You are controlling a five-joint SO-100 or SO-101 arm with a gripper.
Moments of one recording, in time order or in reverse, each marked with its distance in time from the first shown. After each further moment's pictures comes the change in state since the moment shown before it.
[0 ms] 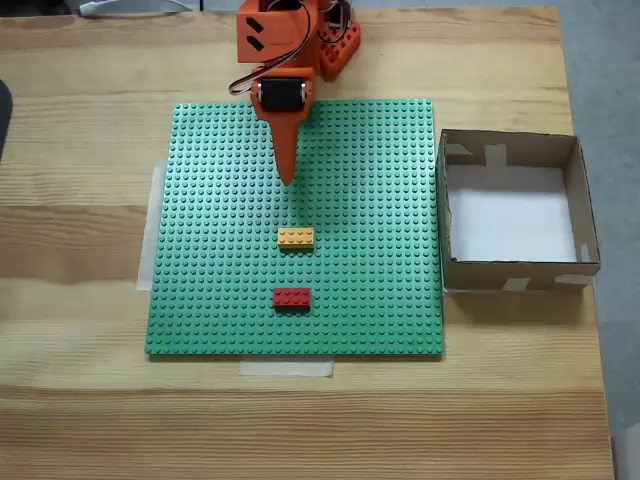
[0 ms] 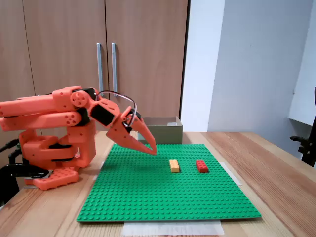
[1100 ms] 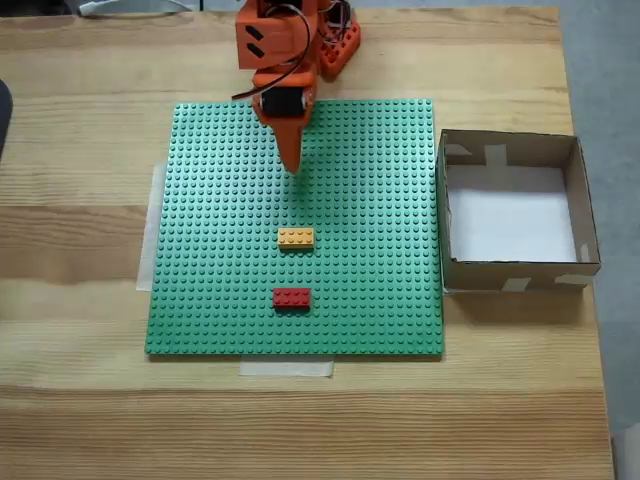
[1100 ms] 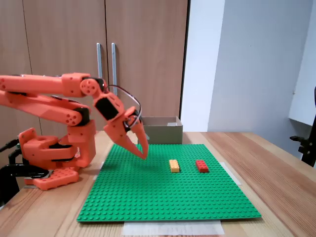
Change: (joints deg) arm -1.1 -23.9 -17.0 7.0 2.2
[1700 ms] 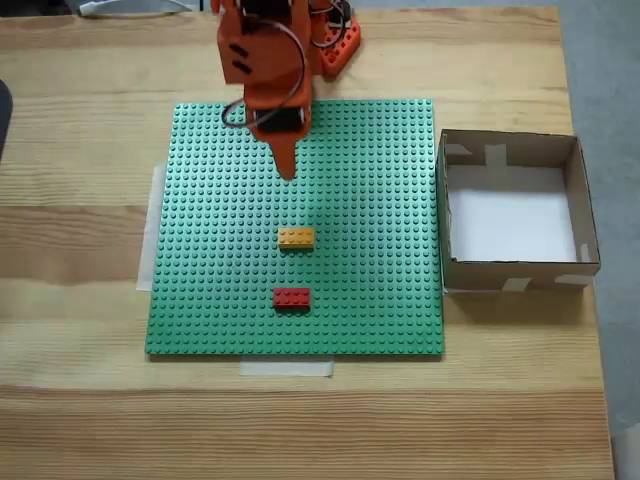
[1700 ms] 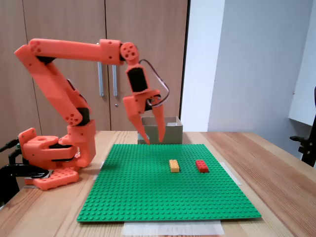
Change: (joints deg) arm -1.0 -42.5 -42.6 21.4 -3.3
